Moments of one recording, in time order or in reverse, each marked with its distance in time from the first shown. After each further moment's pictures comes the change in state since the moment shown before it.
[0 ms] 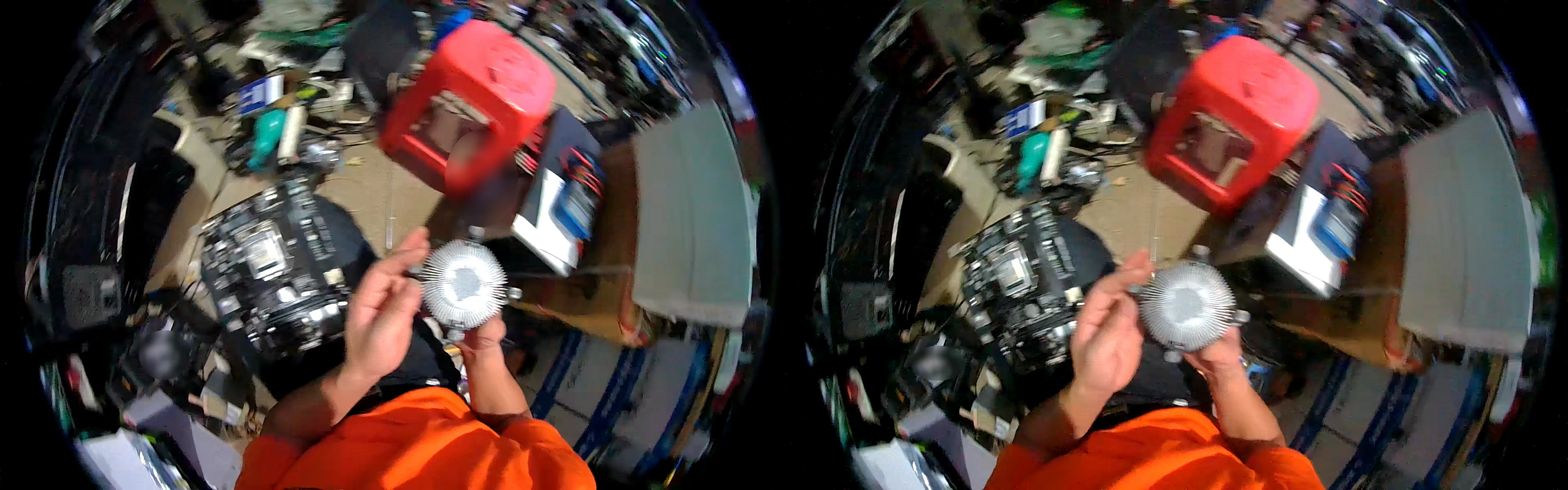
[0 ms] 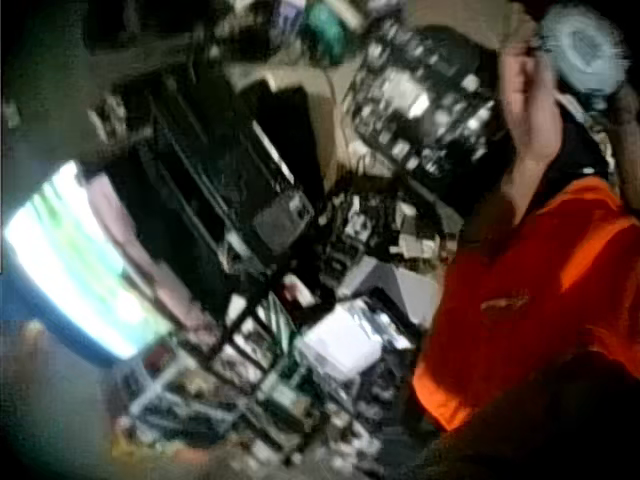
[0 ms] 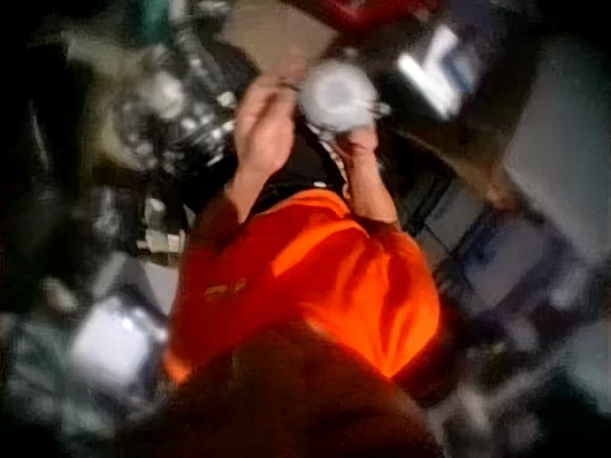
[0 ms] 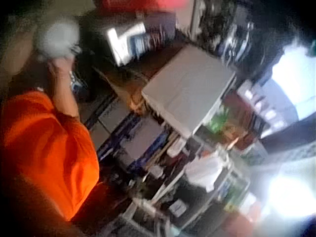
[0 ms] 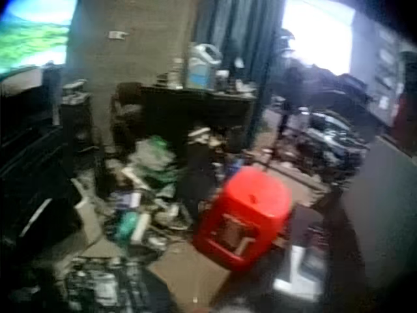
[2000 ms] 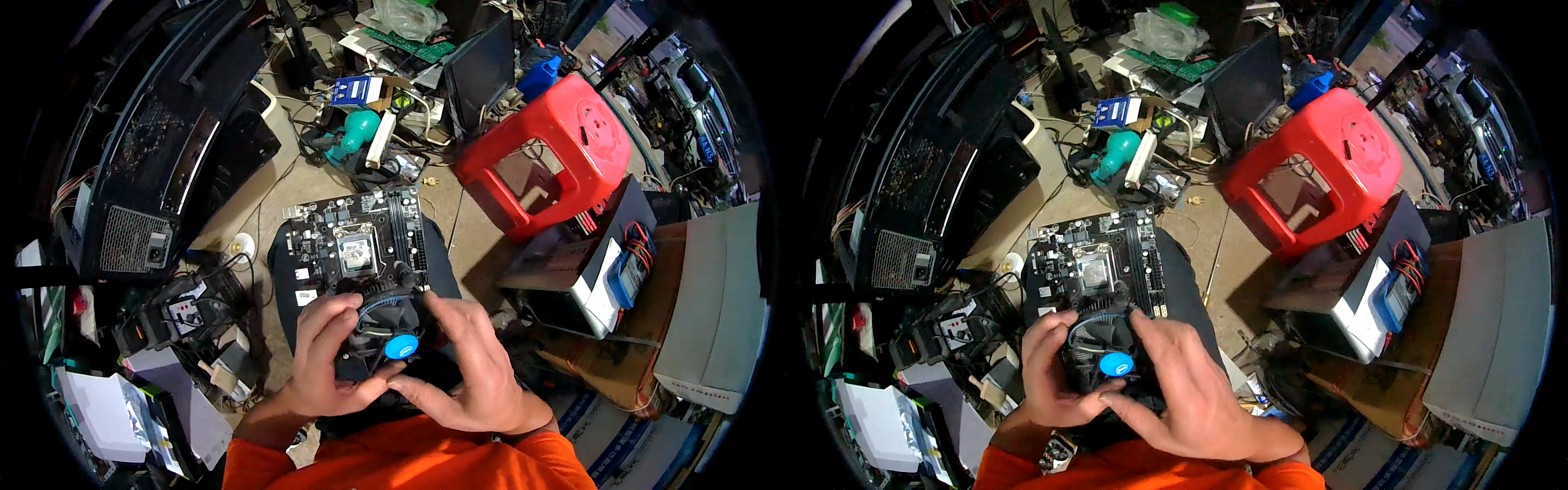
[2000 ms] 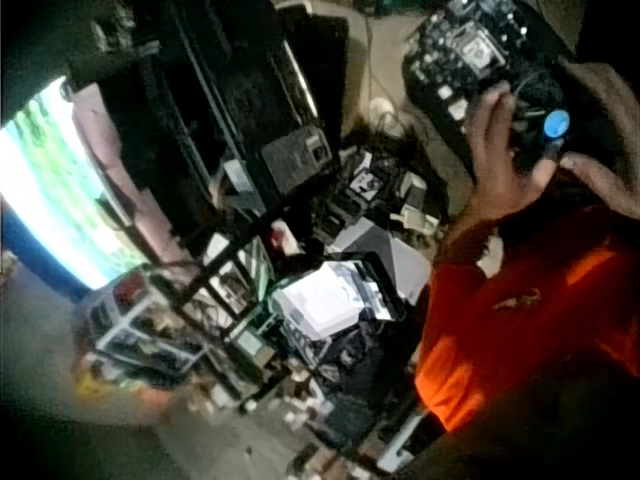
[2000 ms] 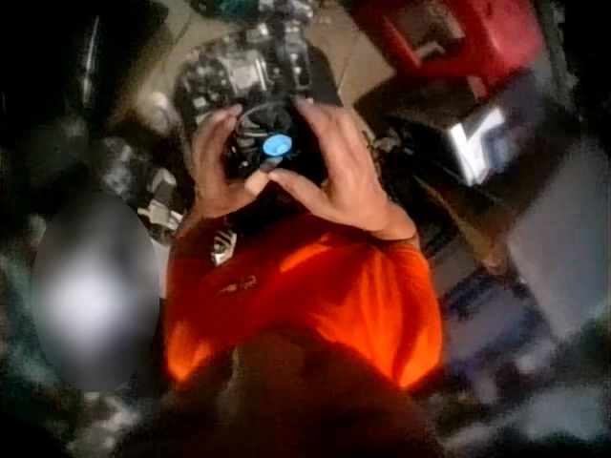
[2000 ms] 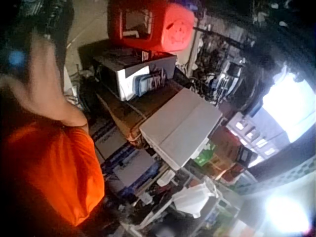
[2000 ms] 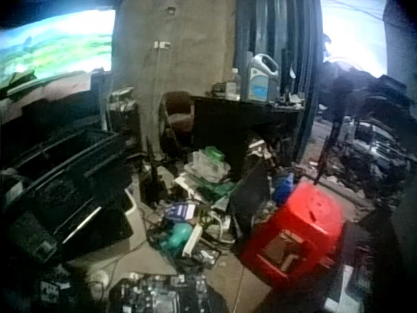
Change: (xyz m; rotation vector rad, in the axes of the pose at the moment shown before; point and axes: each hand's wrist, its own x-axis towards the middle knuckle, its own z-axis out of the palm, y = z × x) left_hand -0.057 0.123 -0.072 1.492 -0.014 0.641; right_hand 0.031 0.005 0.170 -1.482 -0.692 -0.158
